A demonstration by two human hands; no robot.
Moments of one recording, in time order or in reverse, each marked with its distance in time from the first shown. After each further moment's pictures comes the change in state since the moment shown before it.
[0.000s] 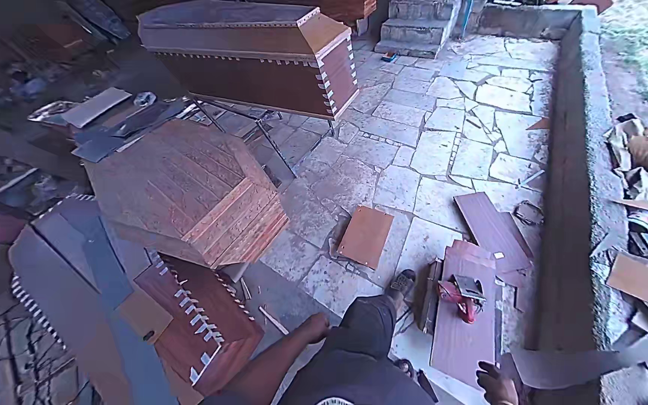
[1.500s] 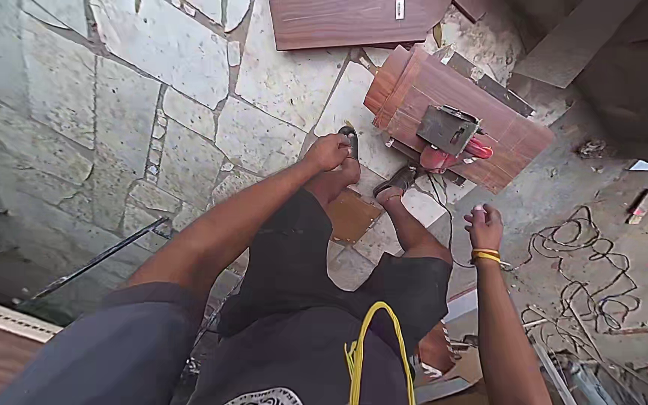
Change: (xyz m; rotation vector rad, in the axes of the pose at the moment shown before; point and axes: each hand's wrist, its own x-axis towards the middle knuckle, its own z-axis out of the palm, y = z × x) left_hand 0.518 0.448 -0.378 0.846 -0.365 0.428; right_hand 0.168 -0.132 0.163 0.970 0.489 0.960
